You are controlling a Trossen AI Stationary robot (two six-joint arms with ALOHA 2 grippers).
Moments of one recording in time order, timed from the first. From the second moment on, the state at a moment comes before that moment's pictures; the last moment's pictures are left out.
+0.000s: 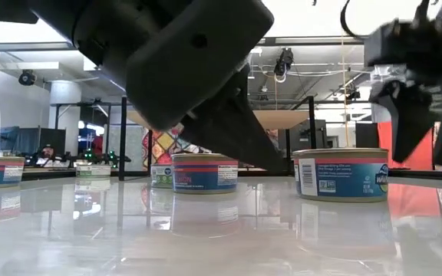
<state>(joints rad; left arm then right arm) -0.53 2.12 1.30 -0.02 -0.62 -0.47 0.53 1.51 0.78 -0.56 0.24 0.56</state>
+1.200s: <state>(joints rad) -0.35 2.14 1.30 0.05 -0.50 -0.46 0.45 1.51 0.32 0.51 0.27 0.15</state>
